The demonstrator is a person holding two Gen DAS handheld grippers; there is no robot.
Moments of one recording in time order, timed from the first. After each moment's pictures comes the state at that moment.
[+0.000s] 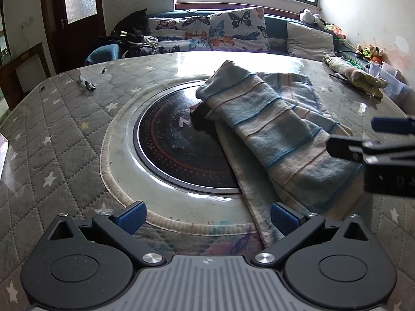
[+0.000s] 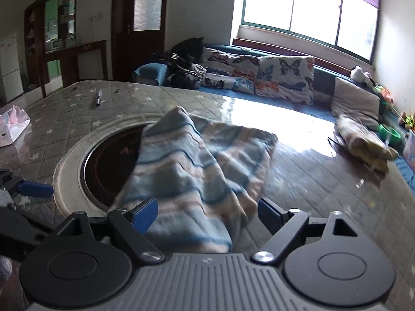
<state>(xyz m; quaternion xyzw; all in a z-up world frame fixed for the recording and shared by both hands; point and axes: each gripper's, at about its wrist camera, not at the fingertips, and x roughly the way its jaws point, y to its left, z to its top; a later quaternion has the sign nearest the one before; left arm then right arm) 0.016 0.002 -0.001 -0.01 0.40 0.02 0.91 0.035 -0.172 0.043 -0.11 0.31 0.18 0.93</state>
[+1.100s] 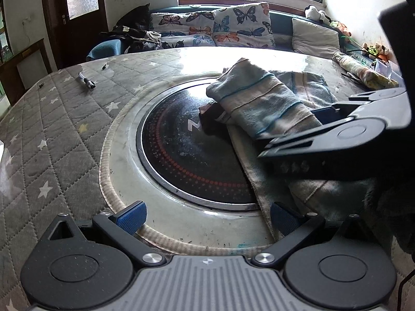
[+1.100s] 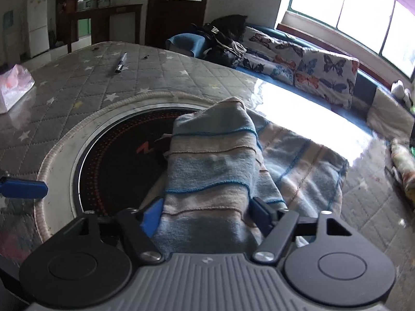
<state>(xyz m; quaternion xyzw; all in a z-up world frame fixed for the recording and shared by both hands) 0.041 0.014 -0.008 -0.01 0.41 0.04 0.91 0.109 -0.095 0.004 -0.17 0.35 0.24 0.89</state>
